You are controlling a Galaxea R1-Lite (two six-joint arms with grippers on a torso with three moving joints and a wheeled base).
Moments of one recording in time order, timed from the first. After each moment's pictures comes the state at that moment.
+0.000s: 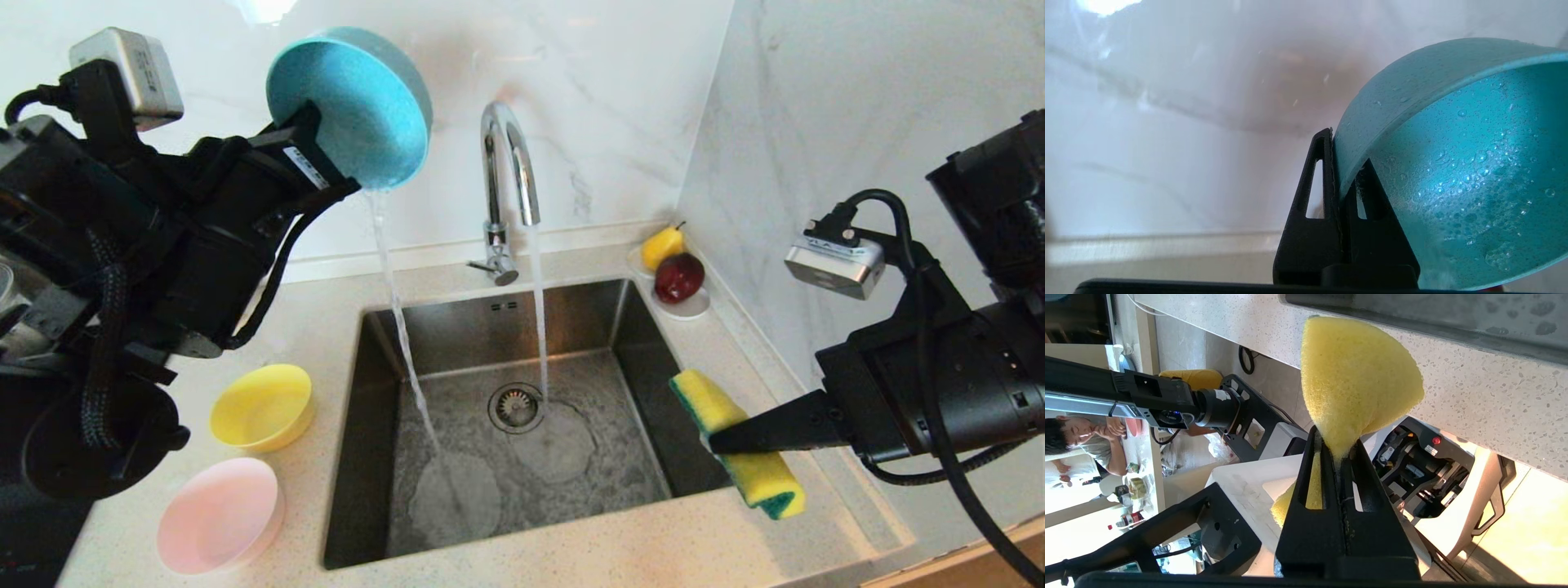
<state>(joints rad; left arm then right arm) -0.40 1.65 -0.86 -1.35 0.25 -0.03 0.61 1.46 -1.33 0.59 0.47 0.44</state>
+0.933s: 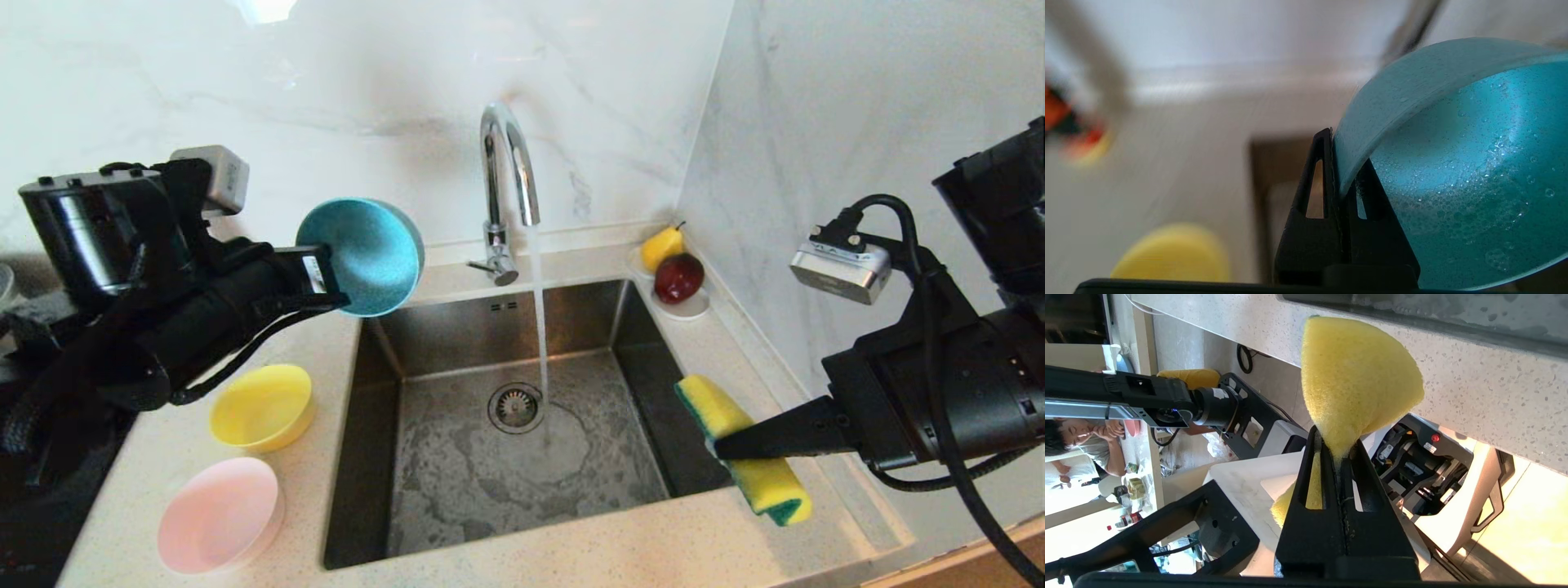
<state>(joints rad) -0.30 1.55 -0.86 -0.62 0.27 -0.08 0.60 1.45 -1.32 0.59 0.47 0.44</state>
